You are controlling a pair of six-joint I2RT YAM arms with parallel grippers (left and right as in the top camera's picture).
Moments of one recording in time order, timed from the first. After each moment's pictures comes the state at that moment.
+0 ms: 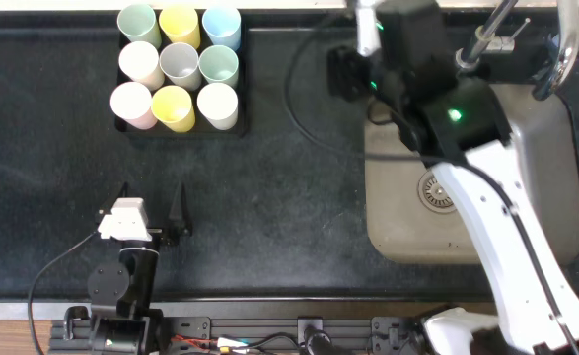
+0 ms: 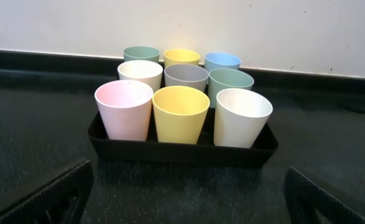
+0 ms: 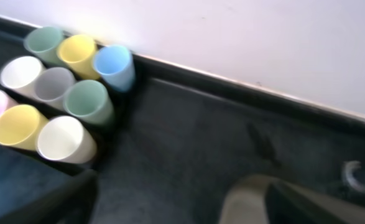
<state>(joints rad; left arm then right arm) -0.06 0.01 0.01 -0.08 -0.01 -0.10 0.37 1.48 1.63 -0.82 0.02 0.06</state>
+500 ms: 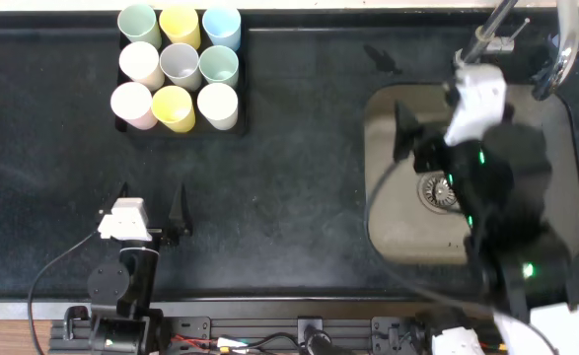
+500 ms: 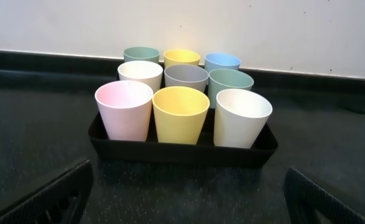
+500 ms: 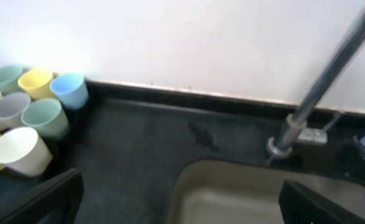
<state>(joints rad) -0.06 0.01 0.01 -0.08 -0.01 -0.10 0.19 0.87 1.06 -0.57 0.03 0.04</state>
